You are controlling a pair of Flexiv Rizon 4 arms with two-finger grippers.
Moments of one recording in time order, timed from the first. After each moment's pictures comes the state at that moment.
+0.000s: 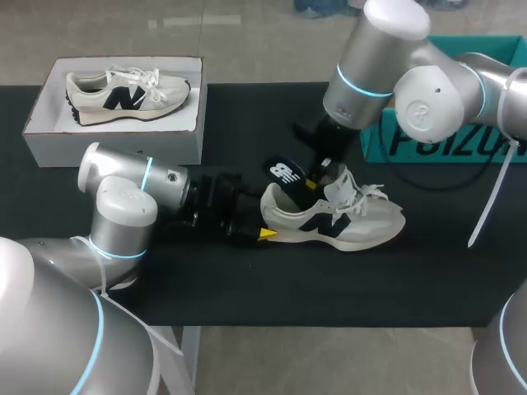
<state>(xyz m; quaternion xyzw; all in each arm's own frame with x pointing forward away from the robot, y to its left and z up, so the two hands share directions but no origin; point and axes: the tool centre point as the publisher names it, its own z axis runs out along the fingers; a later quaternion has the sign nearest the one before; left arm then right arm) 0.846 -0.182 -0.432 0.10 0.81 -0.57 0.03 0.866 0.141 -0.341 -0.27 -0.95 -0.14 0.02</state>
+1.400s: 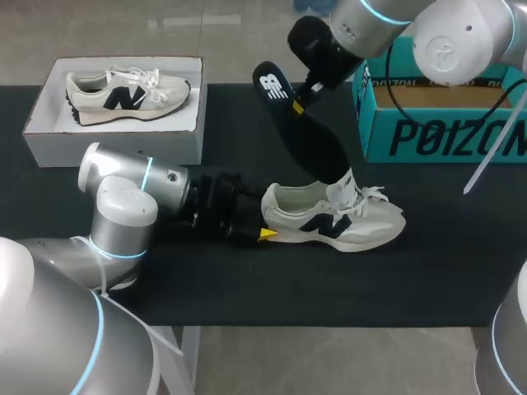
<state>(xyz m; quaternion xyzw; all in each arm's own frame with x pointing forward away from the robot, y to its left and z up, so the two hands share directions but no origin) 0.846 -0.183 -0.432 0.10 0.81 -0.57 0.03 0.904 0.168 -0.186 -0.35 -0.91 -0.22 -0.05</state>
